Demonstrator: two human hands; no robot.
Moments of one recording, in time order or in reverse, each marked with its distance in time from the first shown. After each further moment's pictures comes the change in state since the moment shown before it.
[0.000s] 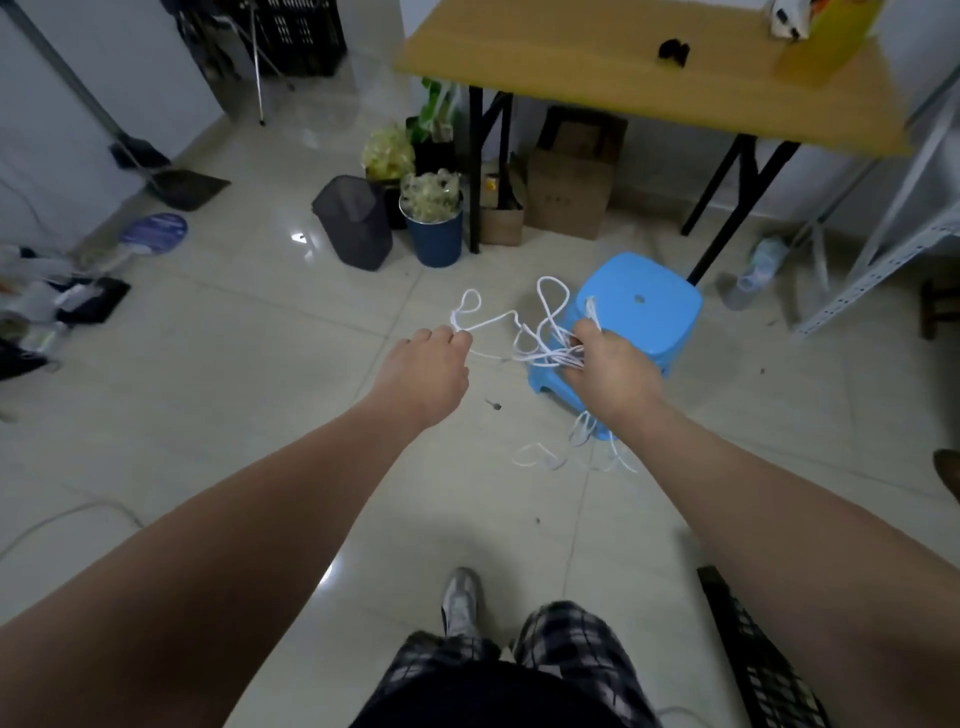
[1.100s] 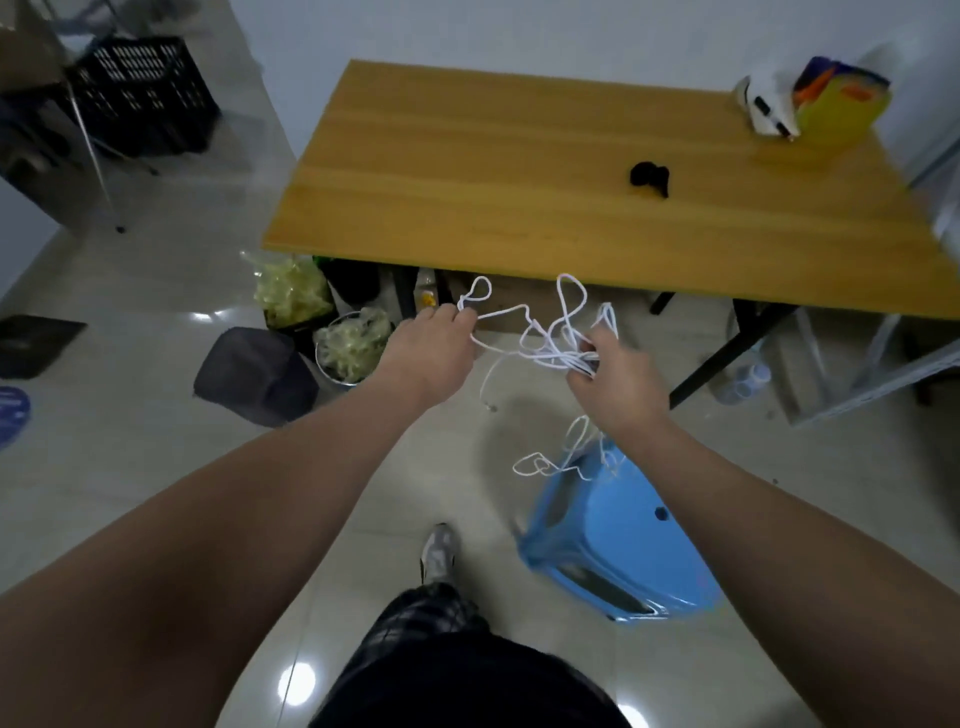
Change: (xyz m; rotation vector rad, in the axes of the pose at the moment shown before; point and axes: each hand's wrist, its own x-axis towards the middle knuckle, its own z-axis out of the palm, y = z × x) left_hand 0.602 -0.105 -0.100 -0.080 0.002 0.227; right_hand 0.532 0.038 -0.082 0.201 0.141 0.307
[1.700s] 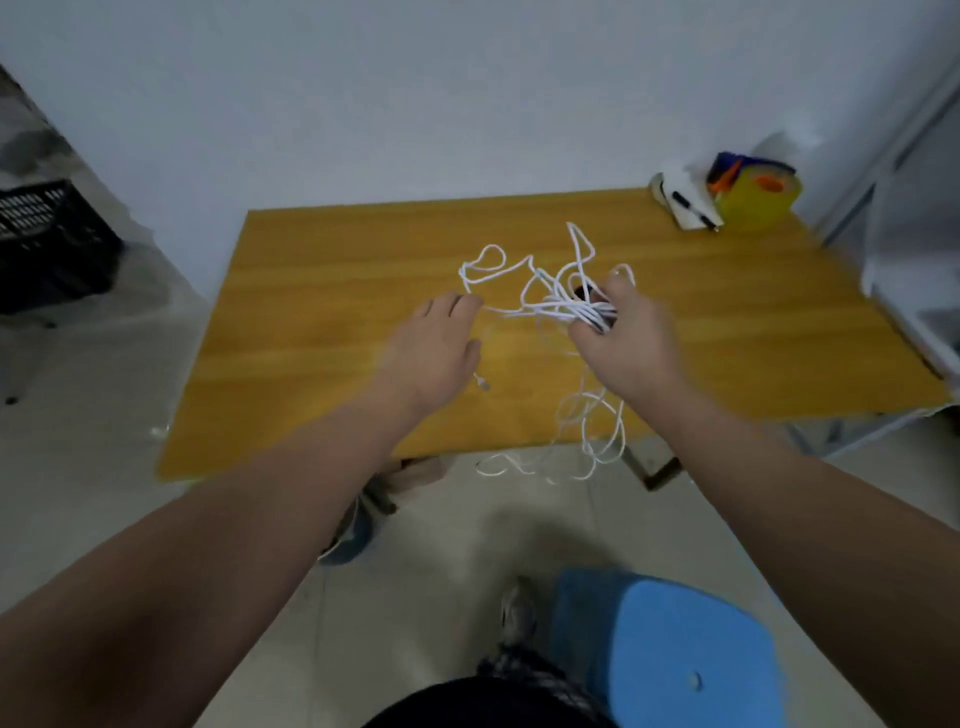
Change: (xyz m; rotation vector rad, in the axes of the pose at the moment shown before) left_hand 0.260 -0.004 -0.099 -0.116 0.231 0.267; right_hand 0.244 -0.017 -0.107 0.318 0.298 -0.024
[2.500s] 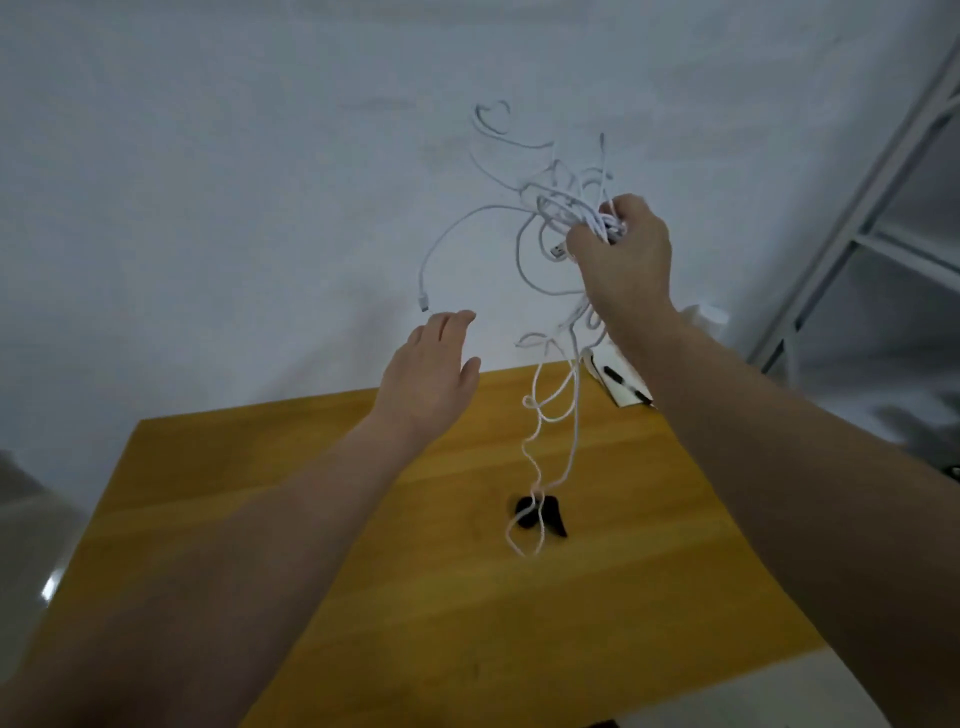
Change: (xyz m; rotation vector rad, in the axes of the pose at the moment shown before) left_hand 0.281 0.019 -0.061 -0.144 0.234 0.116; right_hand 0.296 -0.054 -0.119 0.351 0.452 -0.090
